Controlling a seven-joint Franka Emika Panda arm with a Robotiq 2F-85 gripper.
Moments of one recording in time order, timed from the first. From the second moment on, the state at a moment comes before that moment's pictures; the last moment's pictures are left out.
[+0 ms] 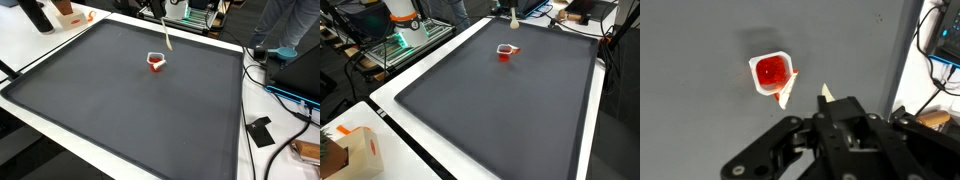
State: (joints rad) arm 0.03 0.03 0.05 -2.11 0.43 2.05 -0.35
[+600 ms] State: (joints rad) arm 0.03 0.05 0.05 -2.22 0.62 2.19 -0.52
